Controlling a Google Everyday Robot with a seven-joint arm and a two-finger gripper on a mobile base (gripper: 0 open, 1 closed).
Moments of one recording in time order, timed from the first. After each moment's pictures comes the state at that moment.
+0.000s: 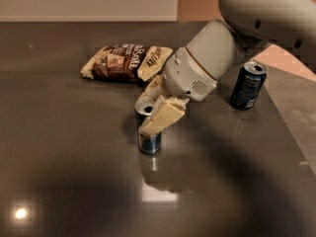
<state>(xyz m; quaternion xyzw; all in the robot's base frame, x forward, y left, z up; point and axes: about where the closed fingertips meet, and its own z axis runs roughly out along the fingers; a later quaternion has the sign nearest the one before) 0.430 0.019 0.907 -0.72 0.59 0.29 0.23</state>
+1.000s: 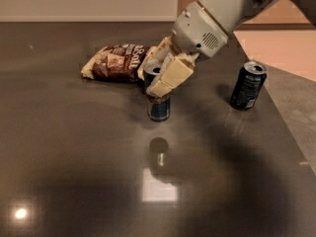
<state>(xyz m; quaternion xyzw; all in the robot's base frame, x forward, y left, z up) 0.478 0.002 0.964 -0.71 0.60 0.28 0.23</state>
